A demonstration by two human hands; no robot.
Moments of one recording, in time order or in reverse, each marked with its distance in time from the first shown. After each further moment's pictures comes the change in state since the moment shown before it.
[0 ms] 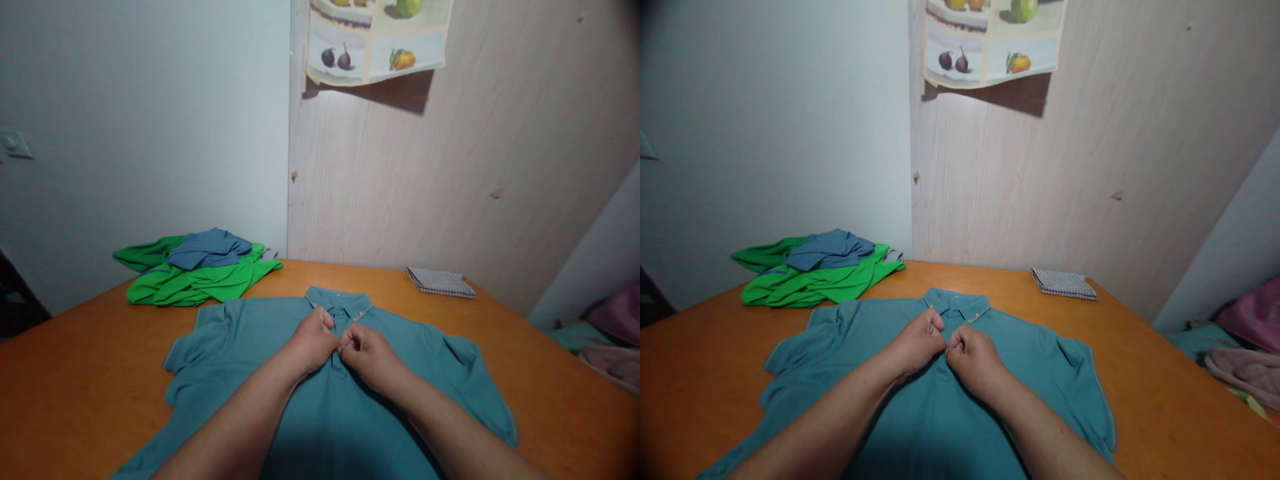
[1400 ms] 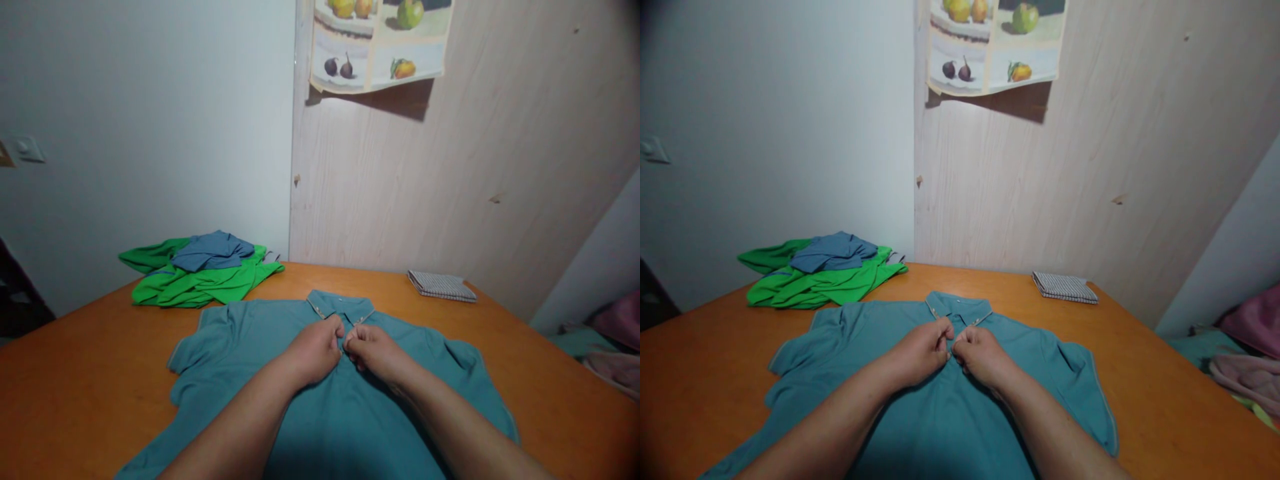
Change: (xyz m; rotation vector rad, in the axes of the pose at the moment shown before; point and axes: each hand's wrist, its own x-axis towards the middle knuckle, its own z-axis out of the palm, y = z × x) left_hand -0.003 -0.007 -0.011 0.520 -0.141 0.376; right_hand 0.008 0.000 -0.007 0.347 -0.117 0.198
